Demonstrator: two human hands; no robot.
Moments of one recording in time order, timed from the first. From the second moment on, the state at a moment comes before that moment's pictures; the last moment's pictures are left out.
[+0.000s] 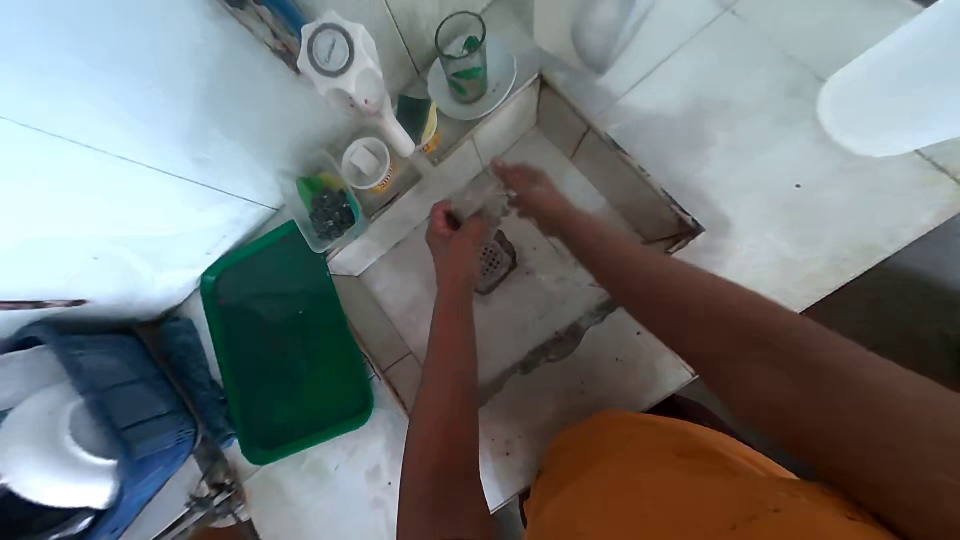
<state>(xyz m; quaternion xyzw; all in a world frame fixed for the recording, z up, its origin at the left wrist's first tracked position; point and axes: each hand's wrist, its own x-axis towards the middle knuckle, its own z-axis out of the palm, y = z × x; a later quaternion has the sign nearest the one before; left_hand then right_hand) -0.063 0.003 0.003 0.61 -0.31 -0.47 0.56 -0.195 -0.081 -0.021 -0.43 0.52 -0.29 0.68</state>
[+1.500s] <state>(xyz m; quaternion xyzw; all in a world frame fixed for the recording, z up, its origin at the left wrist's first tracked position) -0.002 -0.018 0.182 0.76 -0.56 -0.10 0.31 -0.127 -0.050 0.040 -0.27 0.44 -0.32 0.79</state>
